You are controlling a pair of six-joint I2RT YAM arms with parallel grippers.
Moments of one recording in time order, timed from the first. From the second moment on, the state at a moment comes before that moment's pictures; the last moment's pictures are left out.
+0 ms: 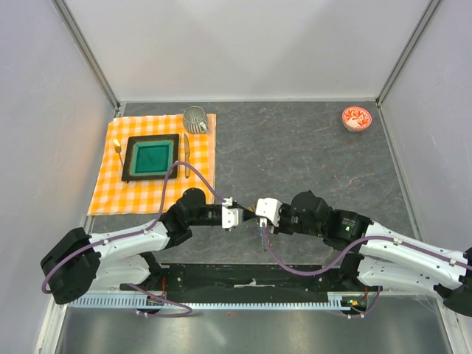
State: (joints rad) left arm -0.91 1.12 0.43 0.60 0.61 0.43; right arm 1.07 0.87 0.71 -0.37 -0.04 -0.41
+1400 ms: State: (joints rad) left arm -0.92 1.13 0.41 0.63 0.53 0.43; right arm 1.08 0.86 0.69 -0.42 0.06 -0.39
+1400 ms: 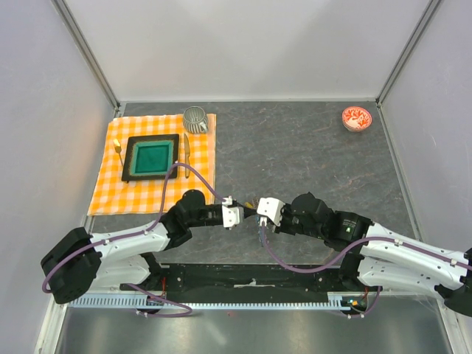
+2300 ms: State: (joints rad) left arm -0.92 1.37 0.20 1.14 0.49 0.15; right arm 1.08 0.94 0.66 -0.37 -0.02 -0.37
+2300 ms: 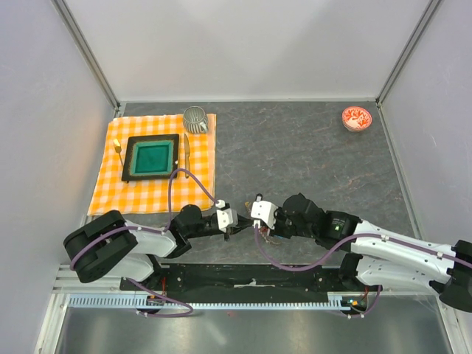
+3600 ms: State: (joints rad) left arm -0.92 1.37 0.20 1.18 0.51 0.14; right arm 1.08 0.97 0.66 -0.35 -0.03 -0.37
